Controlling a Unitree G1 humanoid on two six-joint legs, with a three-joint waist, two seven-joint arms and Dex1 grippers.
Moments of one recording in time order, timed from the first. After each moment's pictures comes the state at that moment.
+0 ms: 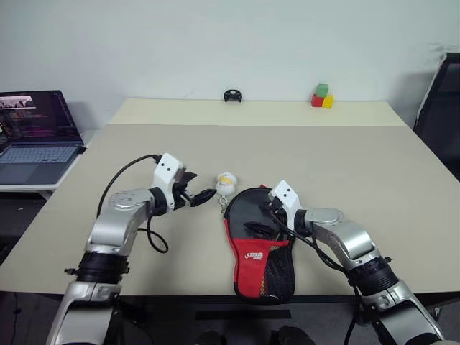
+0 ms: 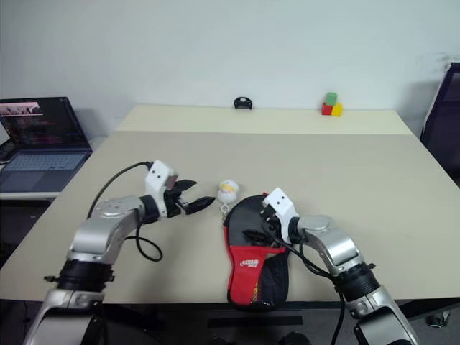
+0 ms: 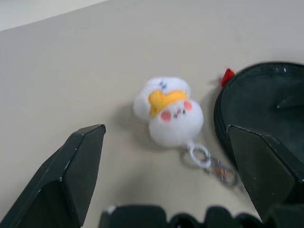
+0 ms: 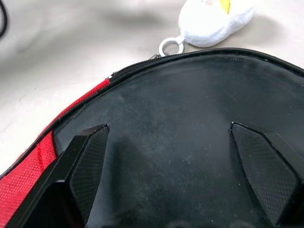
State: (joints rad) left arm -0.65 0.54 -0.02 0.27 -0.27 0.49 -0.77; right arm -0.57 -0.33 0.29 0.07 0.26 0.65 0.70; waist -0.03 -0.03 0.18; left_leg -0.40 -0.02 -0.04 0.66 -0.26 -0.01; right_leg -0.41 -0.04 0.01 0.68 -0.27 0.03
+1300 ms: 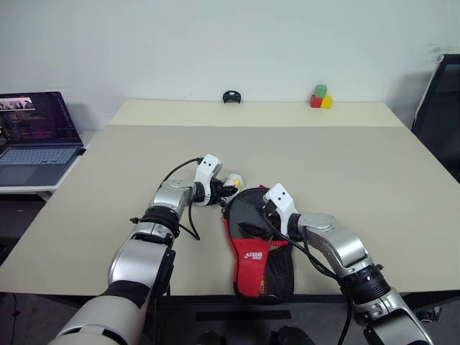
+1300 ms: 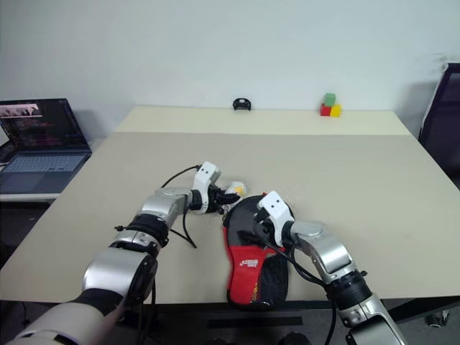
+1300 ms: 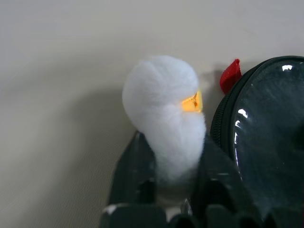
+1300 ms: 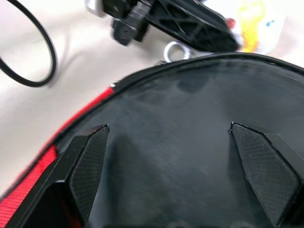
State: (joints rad) left arm -1.05 0.31 -0.05 1.09 -0.08 0.30 -0.86; right arm -0.53 -0.27 0.29 0.02 0.20 0.67 0.61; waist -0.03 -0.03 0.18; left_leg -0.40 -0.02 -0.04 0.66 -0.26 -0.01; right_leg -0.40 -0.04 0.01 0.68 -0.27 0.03
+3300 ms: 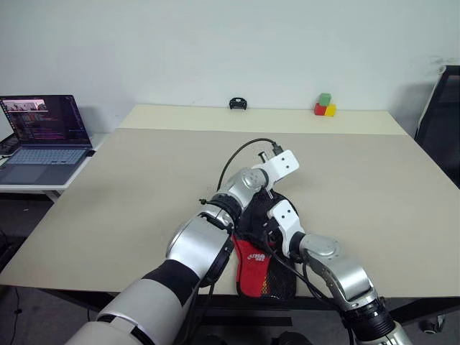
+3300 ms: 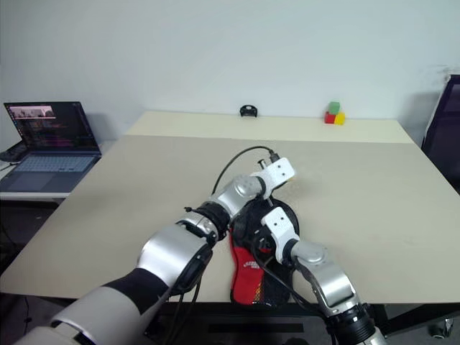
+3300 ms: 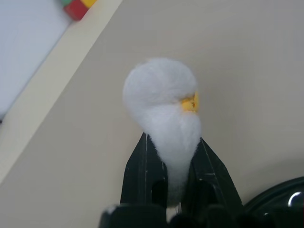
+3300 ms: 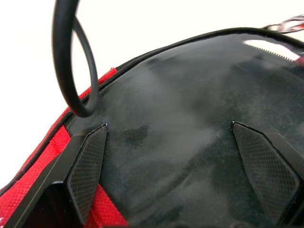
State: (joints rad) left arm -1.33 -0.08 -0.23 1.41 0.42 -0.13 -0.36; right arm -0.29 -0.21 0.31 -0.18 0.09 0.67 0.45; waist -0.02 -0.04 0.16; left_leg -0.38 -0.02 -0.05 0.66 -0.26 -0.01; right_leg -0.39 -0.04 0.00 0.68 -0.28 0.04
